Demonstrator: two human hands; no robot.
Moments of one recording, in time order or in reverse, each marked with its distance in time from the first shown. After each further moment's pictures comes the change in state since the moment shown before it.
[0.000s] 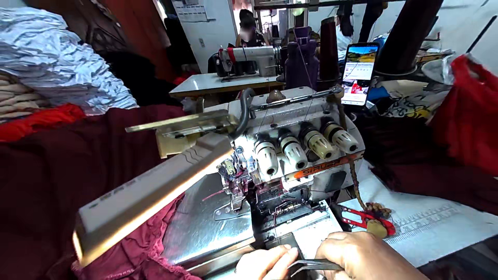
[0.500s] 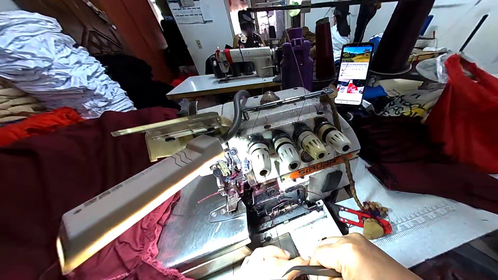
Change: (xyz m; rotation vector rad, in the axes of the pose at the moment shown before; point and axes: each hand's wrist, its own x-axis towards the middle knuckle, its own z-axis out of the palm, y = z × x) left_hand 0.007 0.002 0.005 -0.151 -0.097 -0.060; right_hand 0.002 0.002 0.001 0.184 0.021 -0.118
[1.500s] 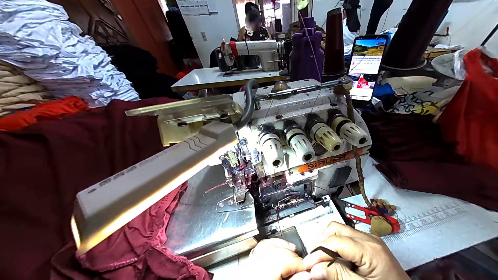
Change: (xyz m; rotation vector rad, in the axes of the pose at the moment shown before) left_hand -0.002 -0.004 0.005 -0.259 0.114 -0.046; right_hand -0.003 0.003 0.030 0.281 0.382 -0.008
